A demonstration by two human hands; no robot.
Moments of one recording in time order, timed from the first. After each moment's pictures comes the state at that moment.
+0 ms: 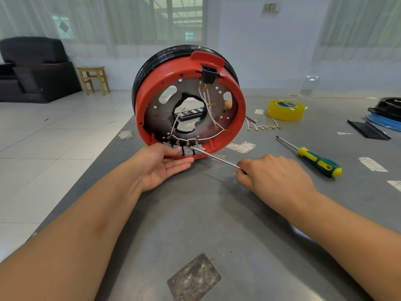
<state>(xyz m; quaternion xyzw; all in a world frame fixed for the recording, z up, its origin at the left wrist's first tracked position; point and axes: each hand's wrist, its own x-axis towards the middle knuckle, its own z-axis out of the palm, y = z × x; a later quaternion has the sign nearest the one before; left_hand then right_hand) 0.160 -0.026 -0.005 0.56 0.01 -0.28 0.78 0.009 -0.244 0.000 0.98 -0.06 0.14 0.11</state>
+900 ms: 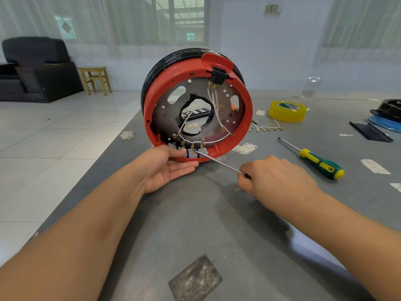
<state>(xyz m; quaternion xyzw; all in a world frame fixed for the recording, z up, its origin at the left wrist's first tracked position) 0.158 -0.028 -0.006 0.58 -0.01 -0.30 0.76 0.002 -0.231 0.016 0.99 -0.09 0.06 0.02</state>
